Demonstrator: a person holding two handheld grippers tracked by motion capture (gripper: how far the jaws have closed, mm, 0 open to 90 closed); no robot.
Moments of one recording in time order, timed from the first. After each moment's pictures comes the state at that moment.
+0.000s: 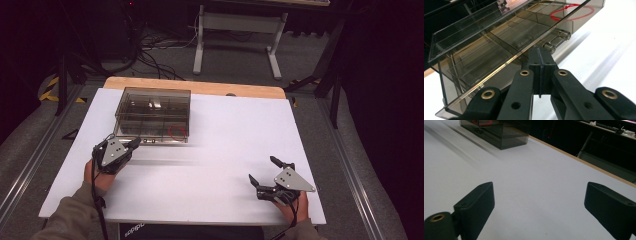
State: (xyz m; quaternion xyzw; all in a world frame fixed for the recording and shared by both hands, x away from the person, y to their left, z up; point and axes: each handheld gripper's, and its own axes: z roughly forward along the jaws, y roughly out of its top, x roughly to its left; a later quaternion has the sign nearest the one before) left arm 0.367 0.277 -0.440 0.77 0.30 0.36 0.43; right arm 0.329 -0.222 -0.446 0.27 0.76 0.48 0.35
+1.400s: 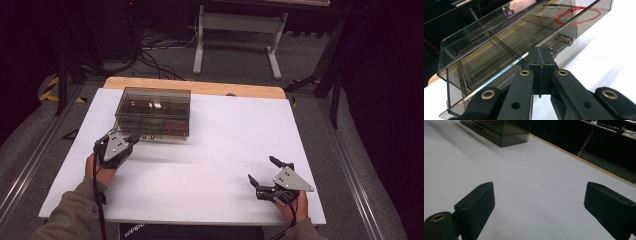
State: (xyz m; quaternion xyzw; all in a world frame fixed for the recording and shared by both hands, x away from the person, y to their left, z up) left arm 0.380 0.277 -0.436 0.77 0.29 0.38 0.43; right arm 0.330 -0.221 -0.447 0.27 0.76 0.48 0.35
